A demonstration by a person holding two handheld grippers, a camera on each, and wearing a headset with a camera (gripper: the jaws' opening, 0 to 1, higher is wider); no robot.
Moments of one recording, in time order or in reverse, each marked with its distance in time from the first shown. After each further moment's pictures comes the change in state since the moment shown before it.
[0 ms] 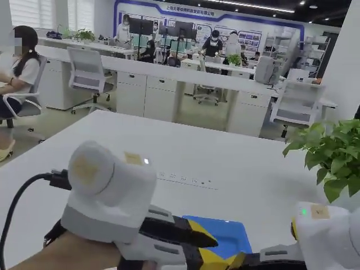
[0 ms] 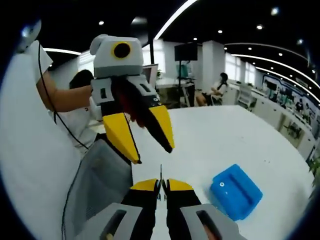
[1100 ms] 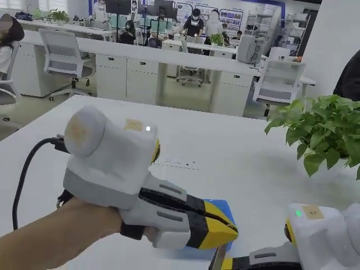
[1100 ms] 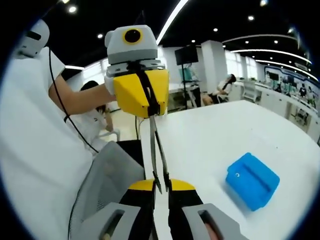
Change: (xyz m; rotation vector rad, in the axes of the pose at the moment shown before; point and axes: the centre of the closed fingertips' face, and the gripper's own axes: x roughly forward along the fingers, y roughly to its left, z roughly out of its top) left arm 0.010 -0.016 0.032 0.068 -0.079 -0.184; right arm -0.002 0.013 -0.022 0.117 -0.099 0.063
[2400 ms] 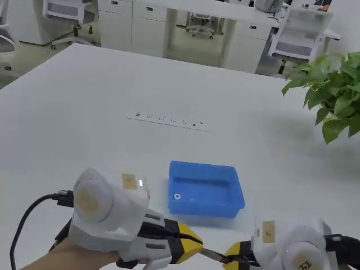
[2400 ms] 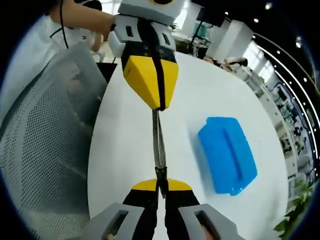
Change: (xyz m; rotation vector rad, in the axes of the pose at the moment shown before) left arm 0.027 0.074 -0.146 -0.150 0.141 0.209; right arm 0.015 -0.098 -0.124 -0.369 0.545 -0.197
